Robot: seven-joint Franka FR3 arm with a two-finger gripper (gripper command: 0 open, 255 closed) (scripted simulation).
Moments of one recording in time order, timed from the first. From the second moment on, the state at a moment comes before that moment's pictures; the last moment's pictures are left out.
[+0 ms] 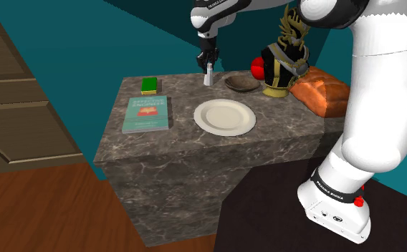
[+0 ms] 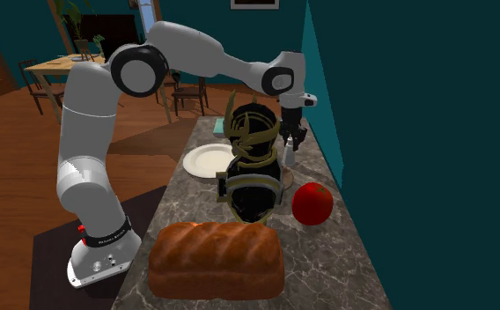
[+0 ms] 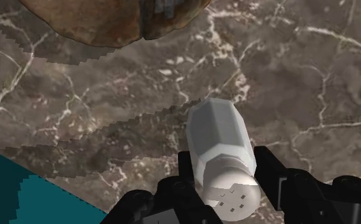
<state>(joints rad) -0.04 0.41 -0.14 -1.56 -0.04 2.00 -0.14</state>
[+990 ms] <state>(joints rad) -0.04 0.38 -0.14 -1.45 -0.04 1.86 -0.14</state>
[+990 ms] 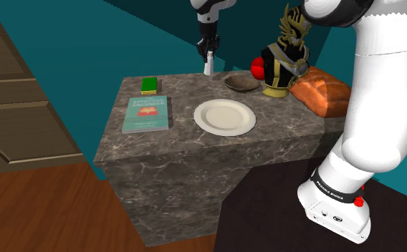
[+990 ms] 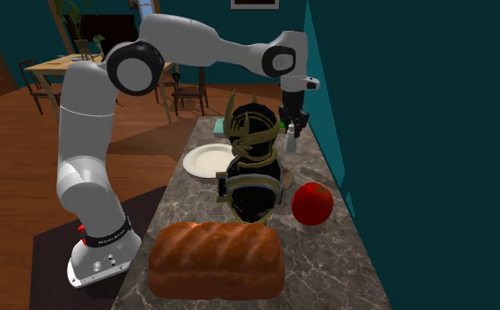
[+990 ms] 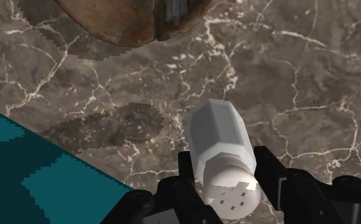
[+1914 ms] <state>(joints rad) -0.05 0.34 -0.15 -1.35 -0.05 1.72 -0.17</state>
